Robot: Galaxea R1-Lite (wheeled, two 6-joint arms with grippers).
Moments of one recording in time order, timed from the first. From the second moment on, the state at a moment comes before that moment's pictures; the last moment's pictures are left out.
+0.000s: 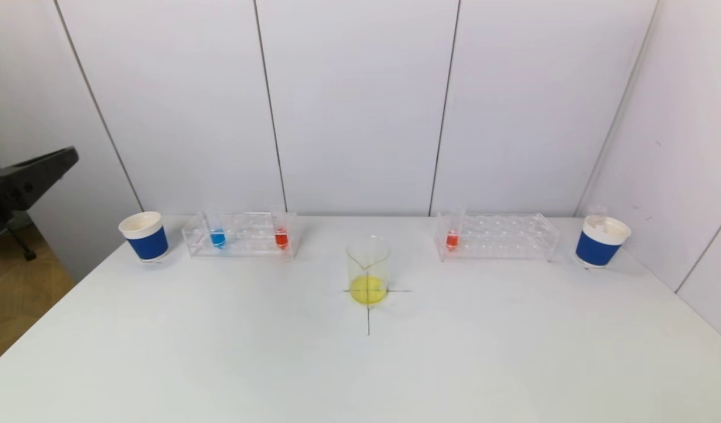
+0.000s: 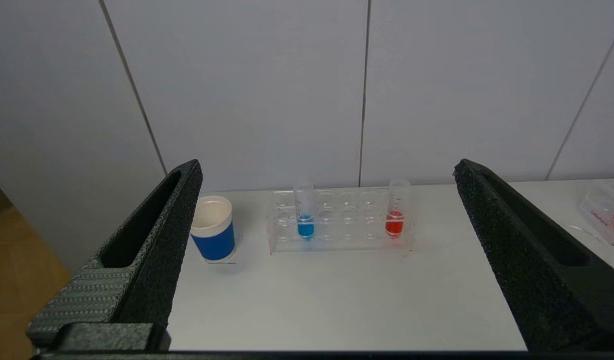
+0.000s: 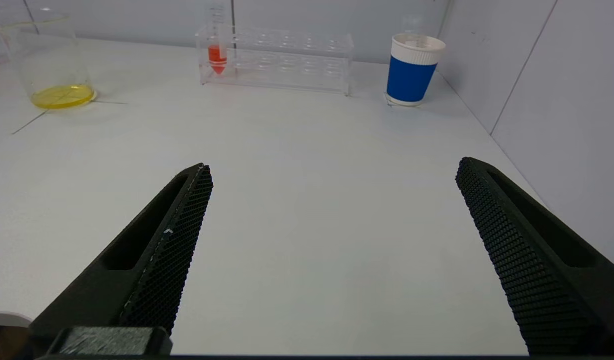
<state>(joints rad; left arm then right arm) 0.00 1.00 -0.70 -0.39 -0.02 0.03 0.00 0.00 0.00 0.00 0.01 -0.06</state>
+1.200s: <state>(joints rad) 0.08 1.95 -0.75 -1.19 -0.21 0.03 0.00 0.00 0.00 0.00 0.01 -0.06</state>
